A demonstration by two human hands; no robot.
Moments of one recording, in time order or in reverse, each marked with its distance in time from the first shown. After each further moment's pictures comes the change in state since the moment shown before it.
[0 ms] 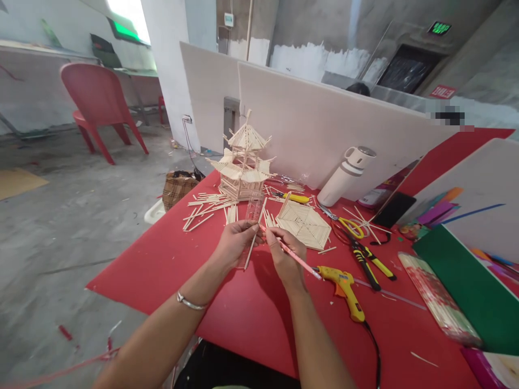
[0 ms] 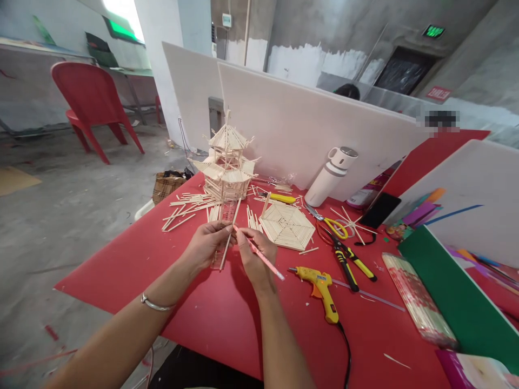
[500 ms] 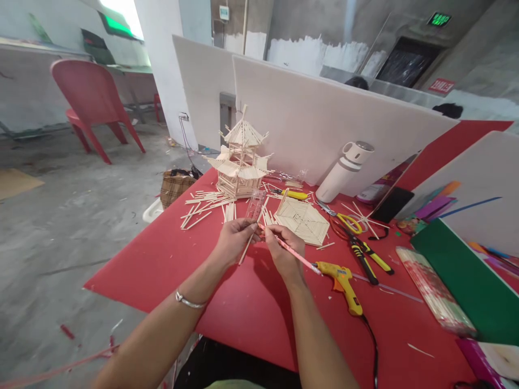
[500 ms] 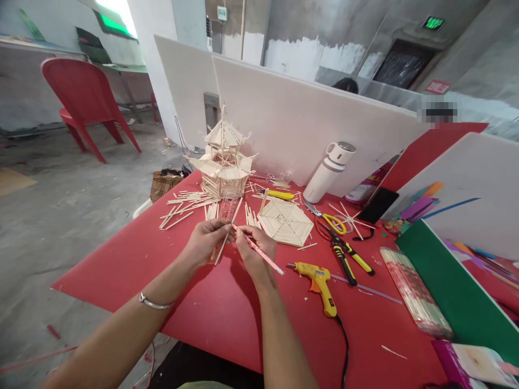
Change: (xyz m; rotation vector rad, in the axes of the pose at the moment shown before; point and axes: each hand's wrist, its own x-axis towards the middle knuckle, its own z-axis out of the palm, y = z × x) left_hand 0.001 -0.004 0.003 0.116 0.004 0.083; right_hand 0.002 0.008 -0.001 0.003 0.007 0.060
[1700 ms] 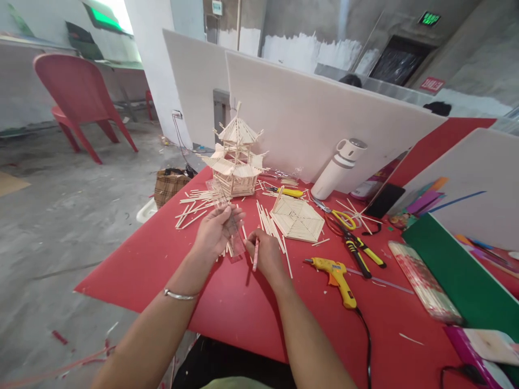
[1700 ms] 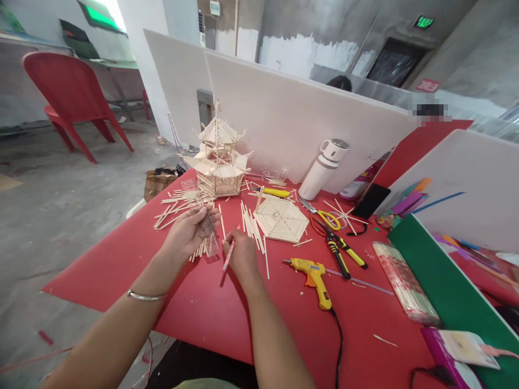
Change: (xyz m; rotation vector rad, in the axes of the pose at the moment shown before) left_hand 0.011 0.024 -0.019 -0.370 0.250 -0.078; right_hand 0.000 0.036 0.015 -0.513 -0.293 0.076
